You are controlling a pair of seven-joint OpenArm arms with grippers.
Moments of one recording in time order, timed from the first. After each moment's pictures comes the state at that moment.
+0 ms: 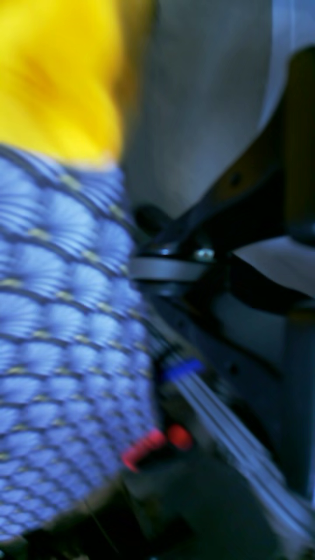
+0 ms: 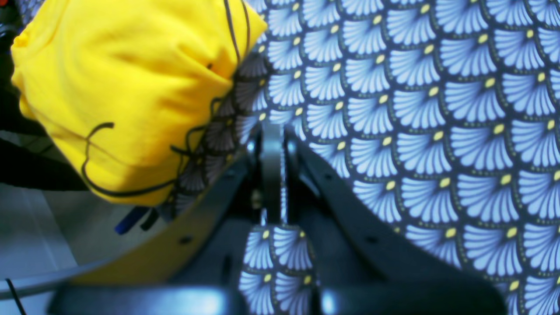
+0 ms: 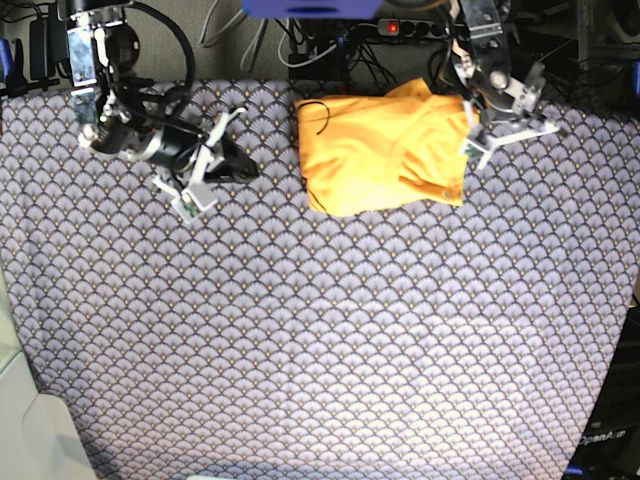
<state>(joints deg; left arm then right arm) 22.3 8.1 -15.3 115.4 34.4 -40.7 62.0 -13.8 15.0 -0.7 99.5 32.6 37.9 -45.9</state>
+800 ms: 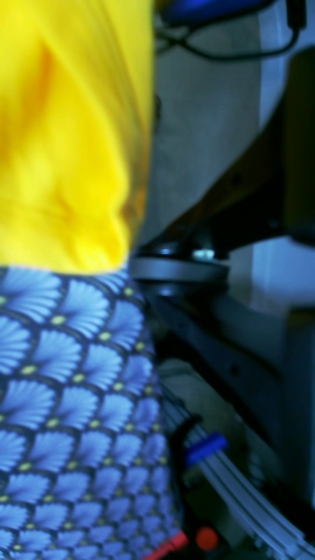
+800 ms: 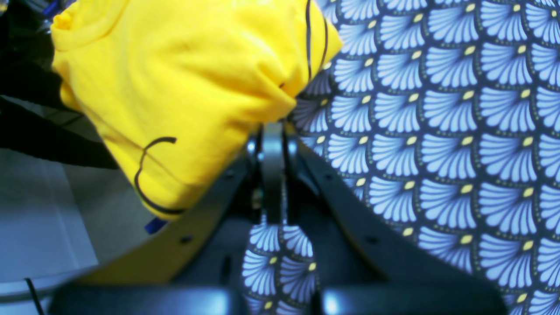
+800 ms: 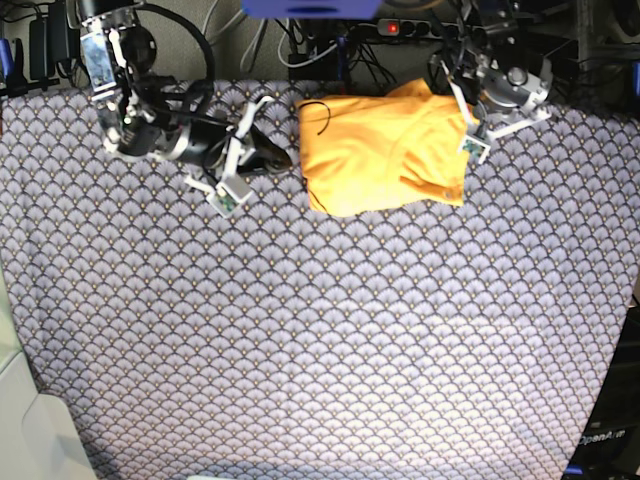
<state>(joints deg) 22.1 8.4 -18.1 115.1 19.0 -40.5 68.9 -12.1 15.0 -8.4 99.5 32.6 37.7 -45.9</state>
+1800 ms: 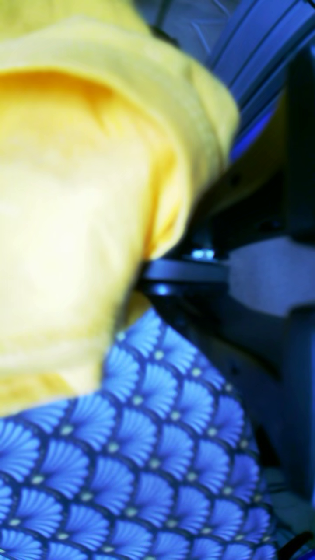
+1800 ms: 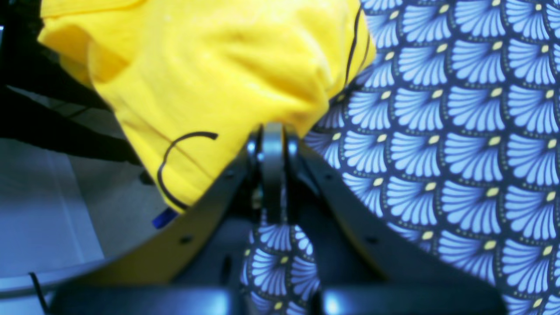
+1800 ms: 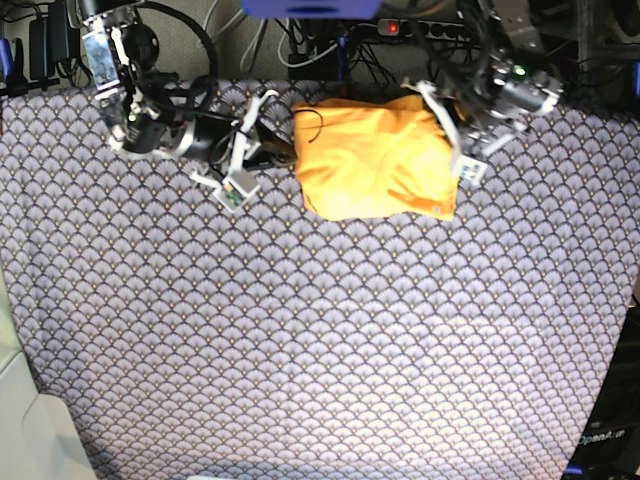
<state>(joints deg) 18.8 8.5 -23.2 114.0 -6.0 -40.5 69.3 -12.2 15.3 -10.0 99.5 32.6 37.7 -45.8</state>
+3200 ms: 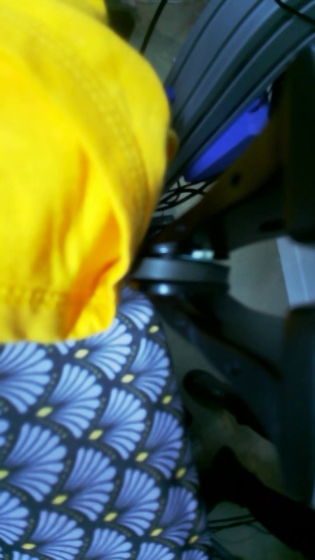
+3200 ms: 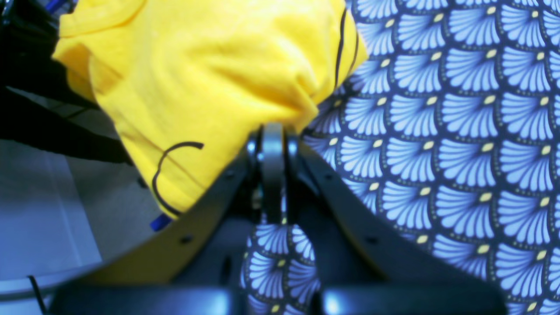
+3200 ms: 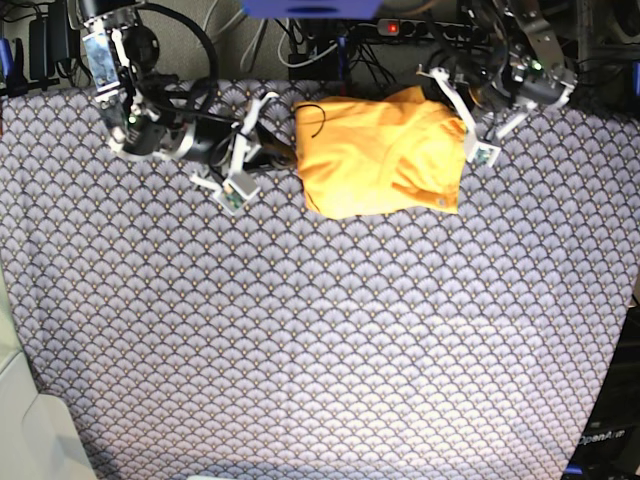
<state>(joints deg) 19.1 8.6 -26.4 113.1 -11.4 -40.5 80.0 -11.8 15.2 -10.0 99.5 32.4 37.8 -46.0</state>
